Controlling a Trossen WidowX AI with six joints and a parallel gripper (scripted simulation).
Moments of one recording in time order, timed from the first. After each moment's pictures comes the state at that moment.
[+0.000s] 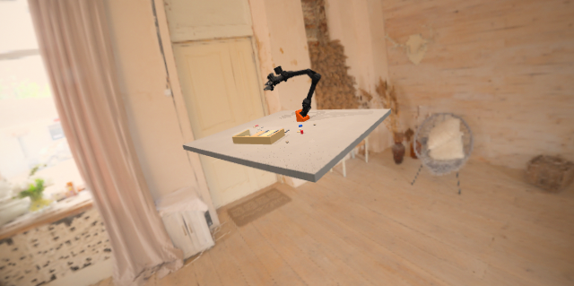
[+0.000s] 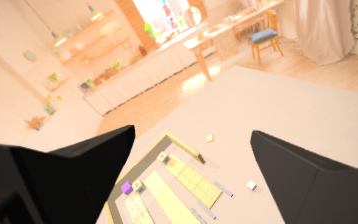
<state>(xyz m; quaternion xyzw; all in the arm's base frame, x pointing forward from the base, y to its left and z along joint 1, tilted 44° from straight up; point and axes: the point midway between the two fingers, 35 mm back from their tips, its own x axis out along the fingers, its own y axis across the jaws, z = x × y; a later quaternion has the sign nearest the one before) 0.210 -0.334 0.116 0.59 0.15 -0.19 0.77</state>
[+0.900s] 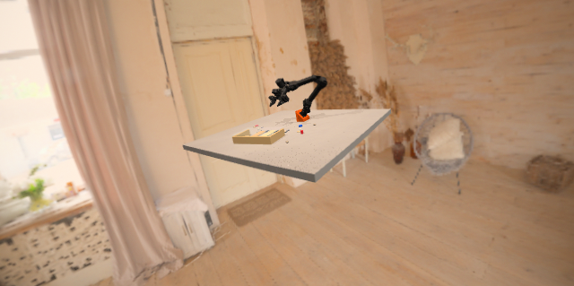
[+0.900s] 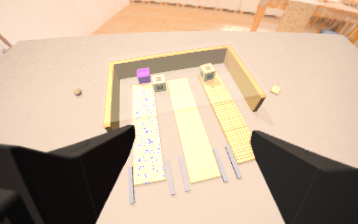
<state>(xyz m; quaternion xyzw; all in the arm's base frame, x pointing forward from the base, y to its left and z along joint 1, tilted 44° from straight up) 0.301 -0.142 0.110 0.37 0.28 0.07 0.89</state>
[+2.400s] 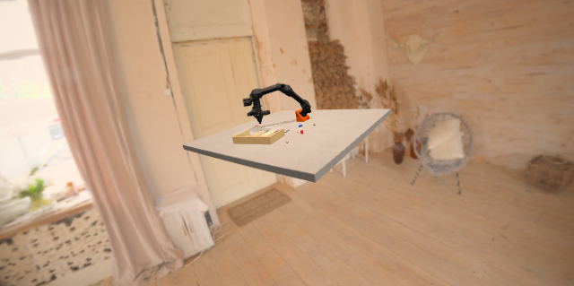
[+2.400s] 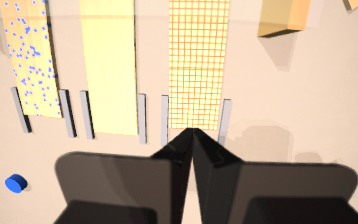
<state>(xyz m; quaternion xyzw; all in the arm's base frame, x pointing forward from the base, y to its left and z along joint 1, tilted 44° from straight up) 0.399 -0.154 -0.041 0.19 0.60 0.32 0.71</state>
